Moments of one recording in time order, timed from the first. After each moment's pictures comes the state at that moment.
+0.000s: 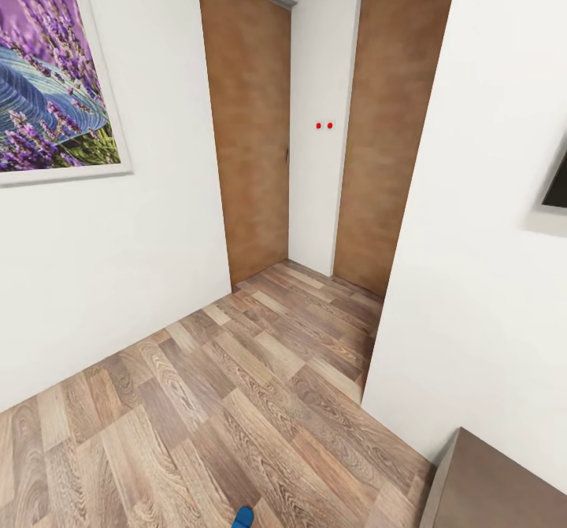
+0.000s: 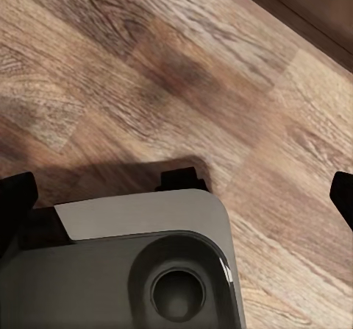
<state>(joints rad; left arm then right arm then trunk) 0.00 -0.04 0.00 -0.56 0.00 -0.25 0.00 0.00 0.00 -0.16 -0.31 -0.01 -0.14 0.00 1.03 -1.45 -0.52</state>
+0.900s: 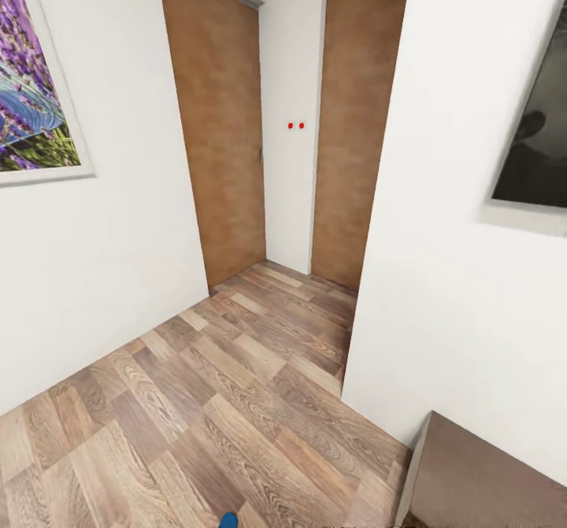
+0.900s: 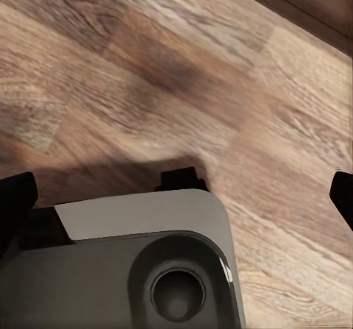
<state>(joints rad) 0.00 -0.04 0.01 -0.56 0.00 -0.25 0.00 0.00 0.00 -0.16 -0.31 -0.01 -0.14 0.00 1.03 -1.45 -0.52</state>
